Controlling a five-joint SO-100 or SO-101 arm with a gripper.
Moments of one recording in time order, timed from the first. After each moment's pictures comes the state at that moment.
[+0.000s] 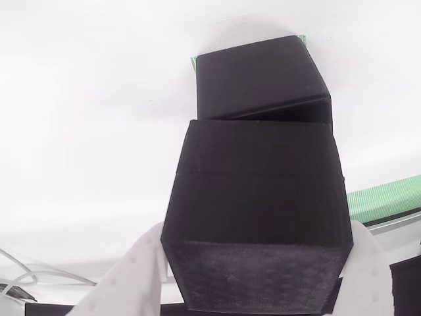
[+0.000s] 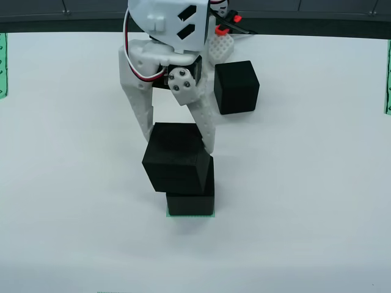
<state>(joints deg) 4.0 101.6 99.0 73.5 -84.9</state>
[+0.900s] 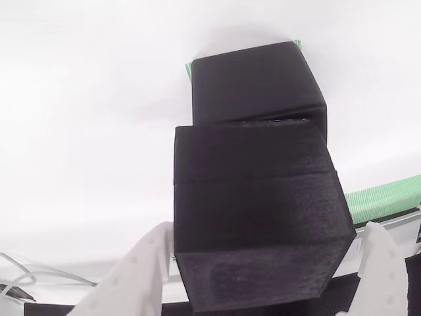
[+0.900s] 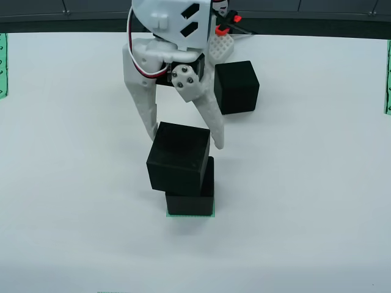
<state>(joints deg) 3.6 105.8 103.2 71.9 -84.4</state>
